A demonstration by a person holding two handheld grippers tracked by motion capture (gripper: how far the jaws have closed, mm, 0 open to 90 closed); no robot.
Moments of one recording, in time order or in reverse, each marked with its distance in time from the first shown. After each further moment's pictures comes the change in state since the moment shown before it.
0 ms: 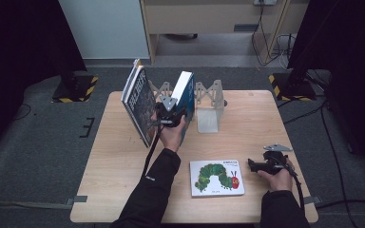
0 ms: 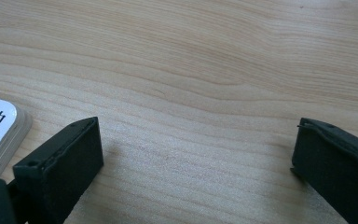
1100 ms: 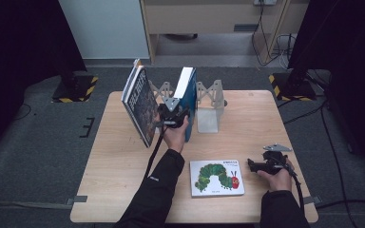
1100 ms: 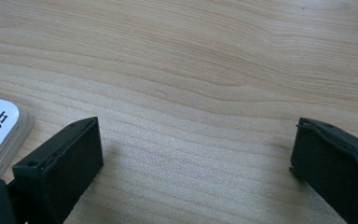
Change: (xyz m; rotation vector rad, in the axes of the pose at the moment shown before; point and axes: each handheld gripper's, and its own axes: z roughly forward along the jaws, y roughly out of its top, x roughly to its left) left arm -0.012 0.000 0.012 0.013 -0.004 -0.028; right arm 0.001 0.000 0.000 0.002 0.002 -0.004
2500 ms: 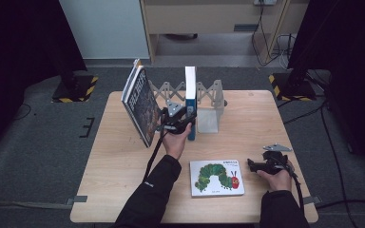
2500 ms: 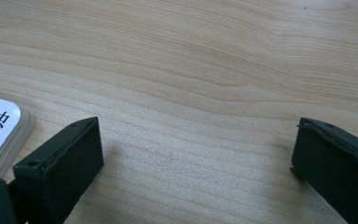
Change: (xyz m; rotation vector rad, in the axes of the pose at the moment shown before) left arm -0.008 -0.005 -0.017 0.030 -0.176 0.006; right arm 0.000 0.000 0.000 0.002 0.003 -0.001
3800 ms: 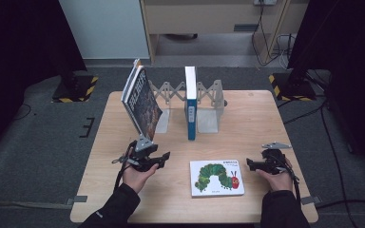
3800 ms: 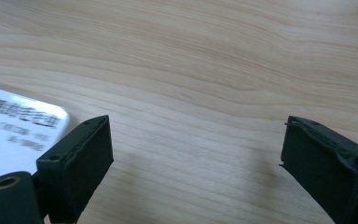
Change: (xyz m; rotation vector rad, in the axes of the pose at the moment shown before) left arm 0.054 -0.078 -0.115 0.326 -0.071 0.109; right arm 0.012 0.014 -0.016 0.038 0.044 0.013
